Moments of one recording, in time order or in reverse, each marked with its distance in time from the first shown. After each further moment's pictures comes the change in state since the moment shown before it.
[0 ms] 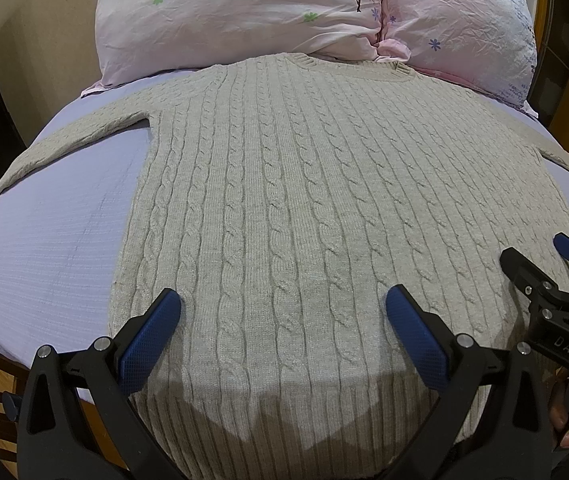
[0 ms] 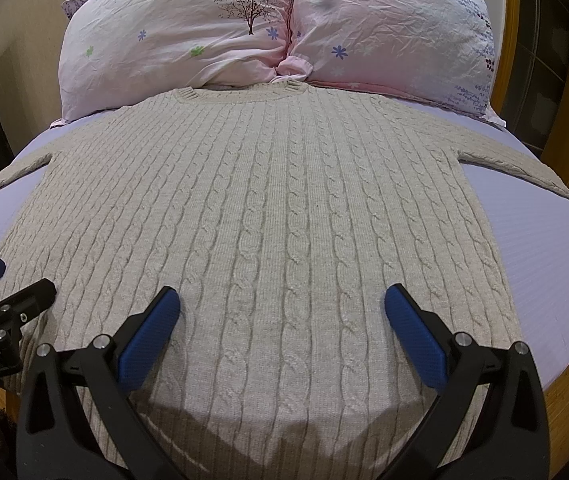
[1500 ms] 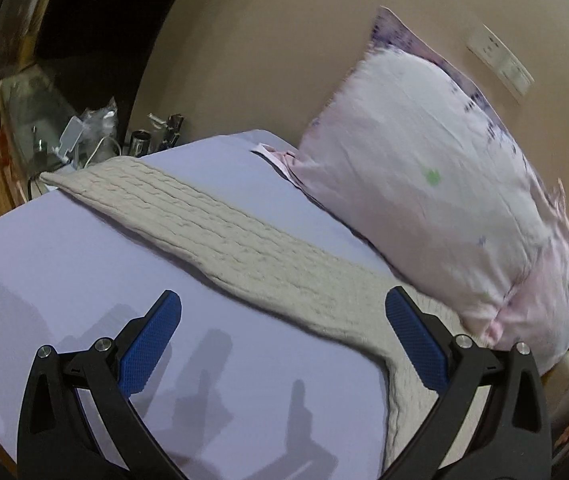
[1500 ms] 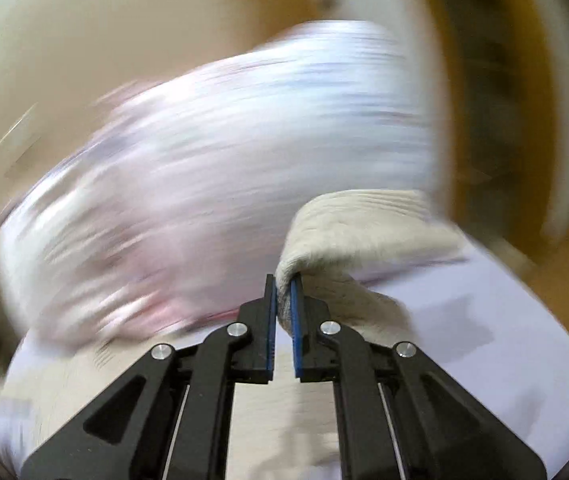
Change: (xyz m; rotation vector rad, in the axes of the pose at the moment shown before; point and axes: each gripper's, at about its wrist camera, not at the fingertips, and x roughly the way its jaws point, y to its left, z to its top) left arm 0.003 0.295 0.073 -0.699 -0.358 -0.058; right arm 0.005 -0.188 0.234 0.210 -0.321 0.098
